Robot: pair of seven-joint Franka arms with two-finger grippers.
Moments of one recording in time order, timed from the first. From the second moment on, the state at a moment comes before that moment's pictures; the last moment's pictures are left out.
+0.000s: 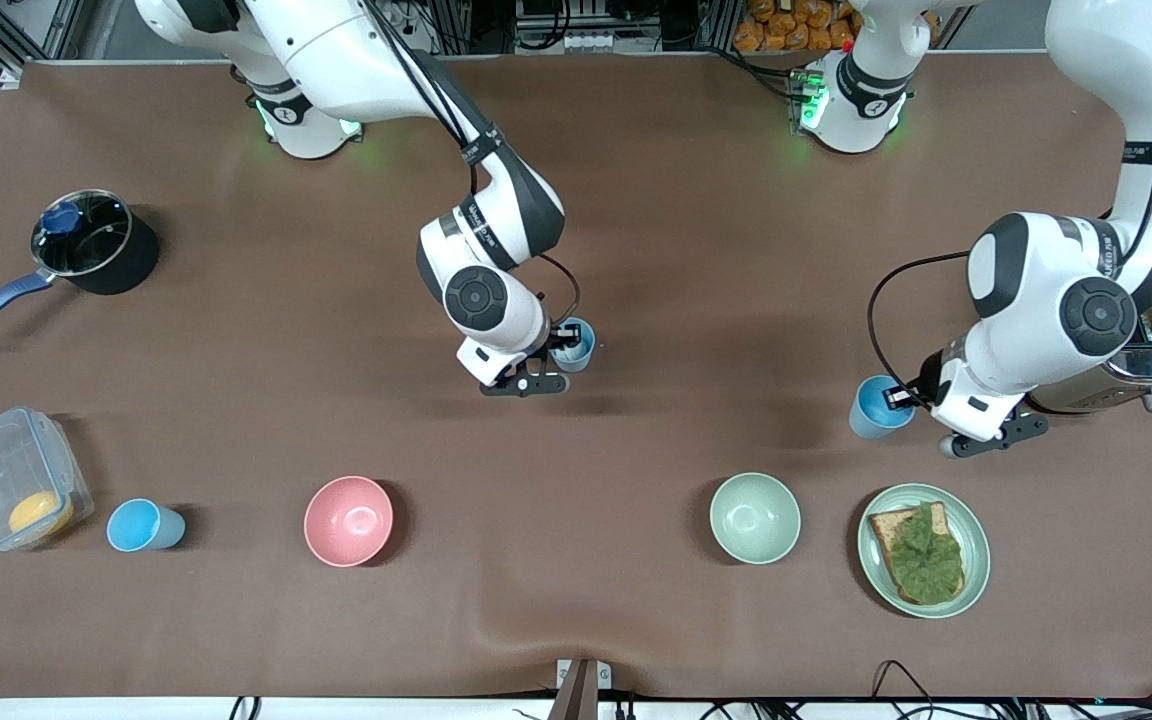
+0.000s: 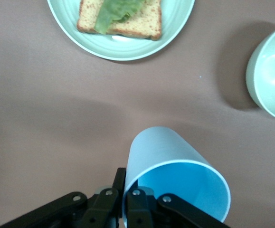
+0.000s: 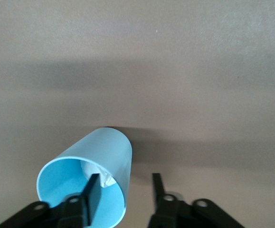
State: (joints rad) left arm 0.10 0.35 -0.24 -1.88 0.03 2.18 -0.41; right arm 0.75 0.68 -0.09 -1.56 0.37 2.15 0.46
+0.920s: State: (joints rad) left arm 0.03 0.34 -0.56 -1.84 0.03 2.12 -0.82; right arm 0.54 0.37 -0.17 -1.39 0.18 1.57 0.33
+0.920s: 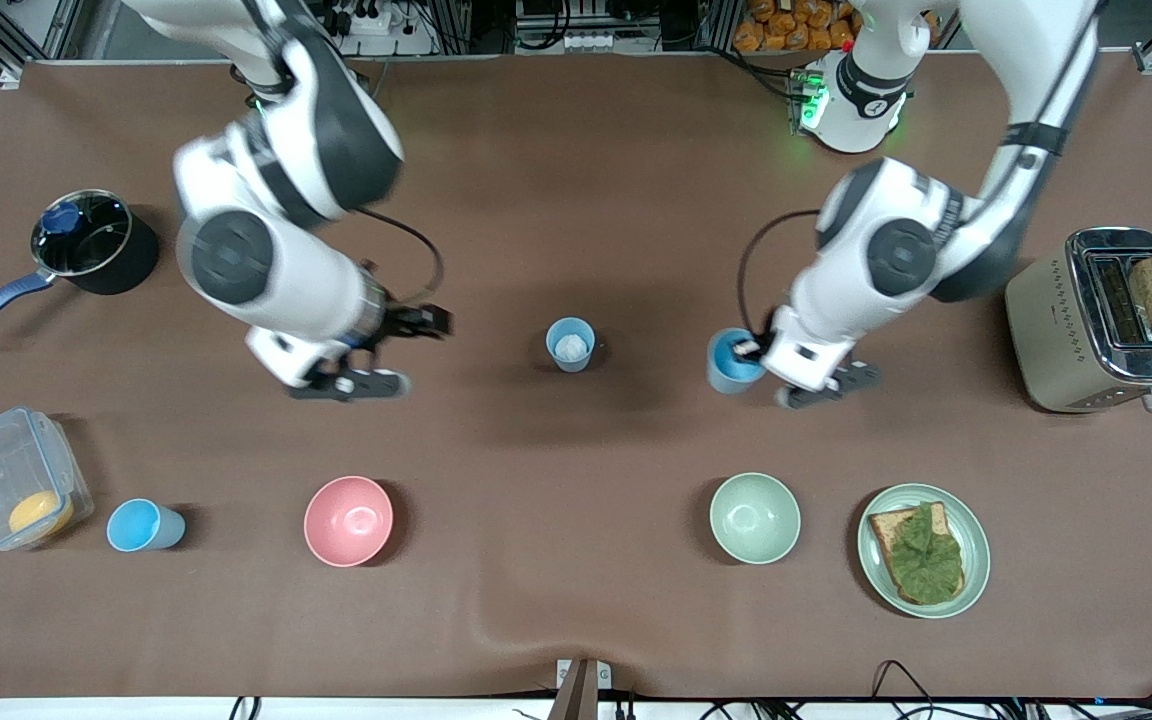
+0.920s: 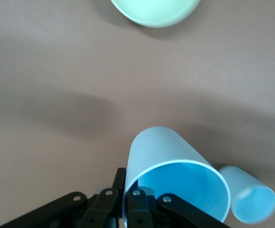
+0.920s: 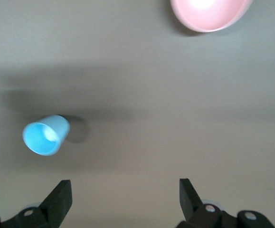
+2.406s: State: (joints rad) left arm -0.34 0.59 -0.56 -1.61 0.17 2.12 -1.22; right arm 0.01 -0.03 0.01 -1.72 -0.02 1.63 -0.08
